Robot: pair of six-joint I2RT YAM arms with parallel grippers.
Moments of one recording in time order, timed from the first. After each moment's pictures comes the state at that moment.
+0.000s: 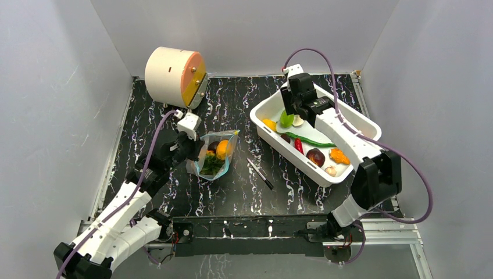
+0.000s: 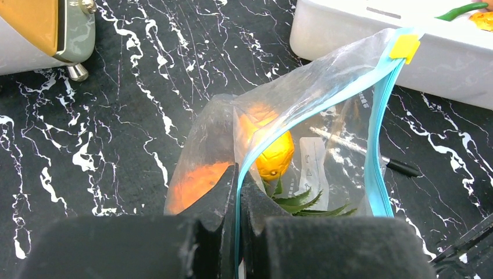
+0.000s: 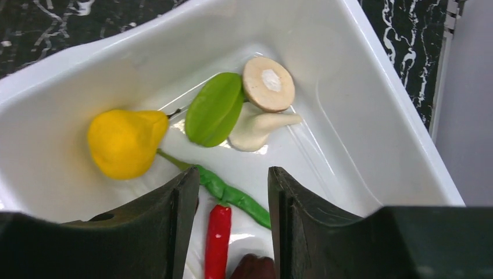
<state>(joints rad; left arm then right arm) -0.51 0.80 0.74 -0.35 0.01 -0.03 0.42 1.56 1.39 -0.49 0.30 -0.04</state>
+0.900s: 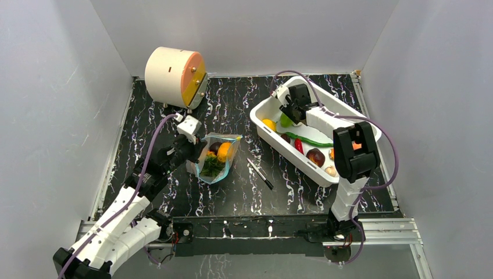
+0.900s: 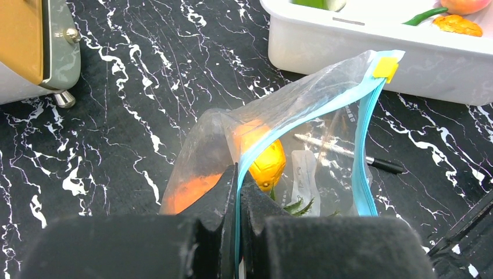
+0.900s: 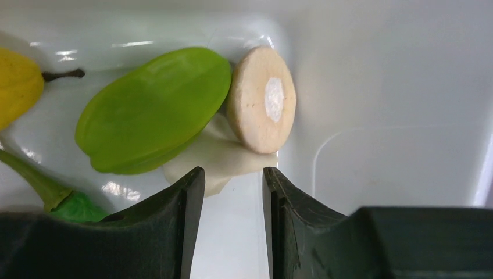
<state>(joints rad) -0.51 0.75 0.69 -0.28 0.10 0.00 0.28 1.88 1.30 -0.24 0.18 -0.62</state>
